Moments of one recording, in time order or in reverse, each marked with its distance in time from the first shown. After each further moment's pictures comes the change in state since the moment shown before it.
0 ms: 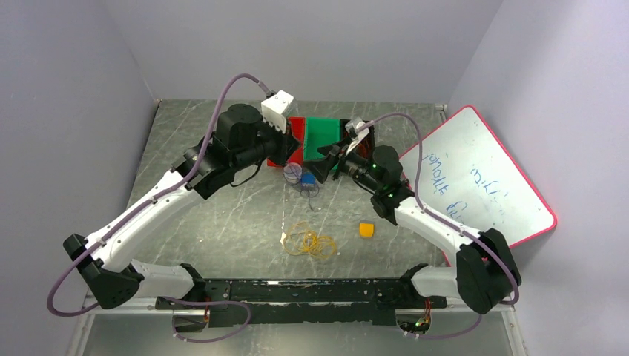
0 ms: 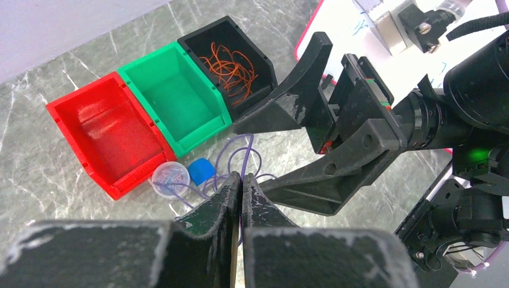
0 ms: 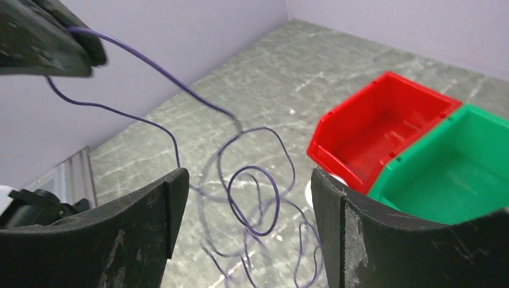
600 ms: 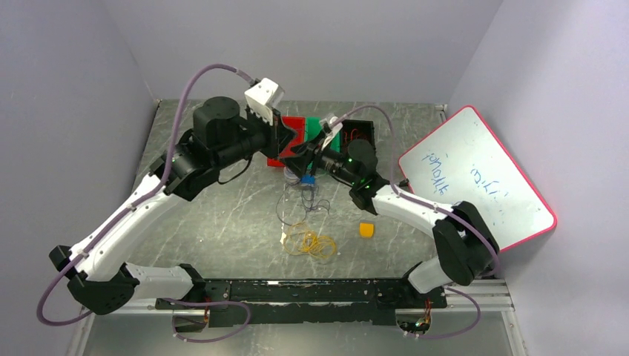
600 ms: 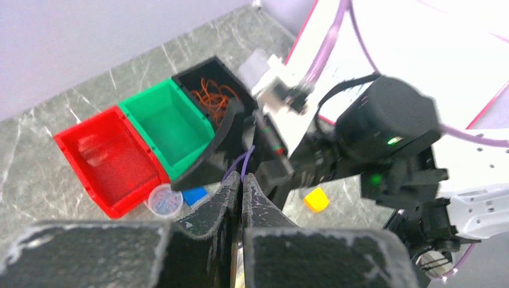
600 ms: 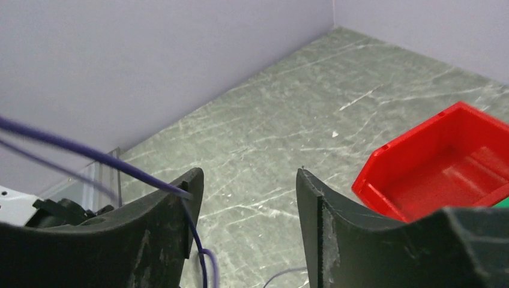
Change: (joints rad) left arm 0.000 -0.047 0.080 -0.031 0.031 -0.018; right arm 0.127 0.203 0.146 0.147 -0.001 0.040
